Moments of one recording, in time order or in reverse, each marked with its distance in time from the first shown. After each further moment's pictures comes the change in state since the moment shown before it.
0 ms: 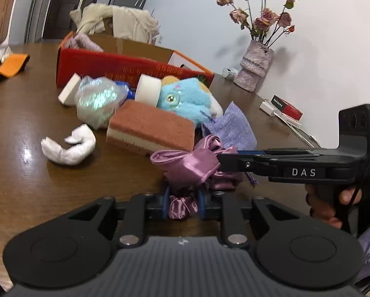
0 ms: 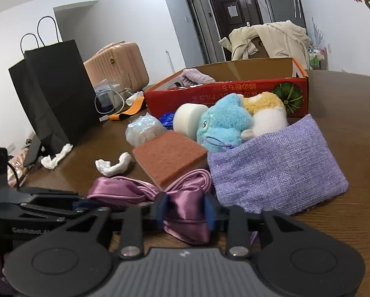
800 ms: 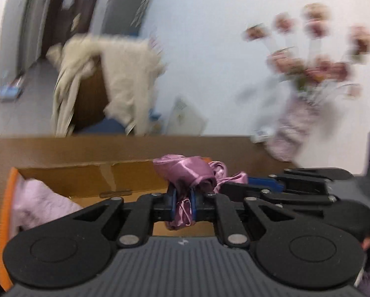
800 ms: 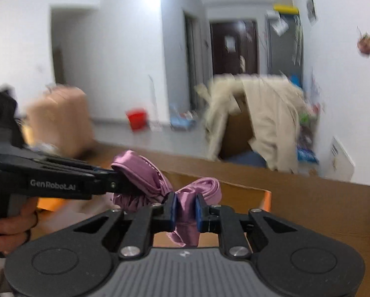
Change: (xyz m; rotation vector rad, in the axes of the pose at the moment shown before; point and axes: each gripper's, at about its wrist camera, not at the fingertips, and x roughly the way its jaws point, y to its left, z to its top) left arm 0.216 0.066 0.316 -0.021 -0.011 0.056; right arm 0.134 -0.122 0.268 -0.148 -0.085 -0.184
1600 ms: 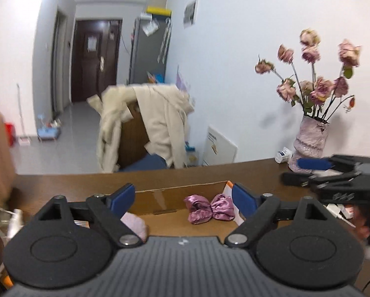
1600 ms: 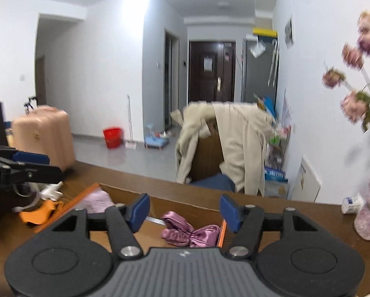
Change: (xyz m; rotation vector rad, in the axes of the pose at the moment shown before) left arm -0.172 -0.040 -0.026 0.158 -0.226 0.192; right arm -0.112 0.012 0.009 -0.035 -0.163 -0.097
